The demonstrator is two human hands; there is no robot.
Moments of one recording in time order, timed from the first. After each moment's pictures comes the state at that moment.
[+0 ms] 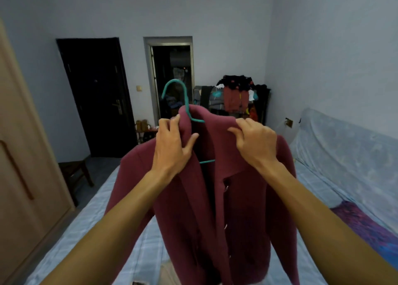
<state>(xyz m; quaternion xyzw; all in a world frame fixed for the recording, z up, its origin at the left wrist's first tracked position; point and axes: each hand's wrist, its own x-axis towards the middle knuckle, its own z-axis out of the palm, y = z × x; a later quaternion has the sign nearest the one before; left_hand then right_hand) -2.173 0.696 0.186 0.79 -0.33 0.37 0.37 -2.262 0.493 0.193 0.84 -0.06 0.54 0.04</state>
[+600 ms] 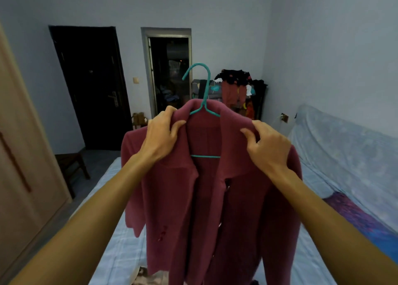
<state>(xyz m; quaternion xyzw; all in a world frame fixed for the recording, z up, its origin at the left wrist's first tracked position) -2.140 0.762 0.204 0.78 -0.40 0.30 0.38 -2.295 0.546 0.182 0.82 -0.12 0.55 -0.06</state>
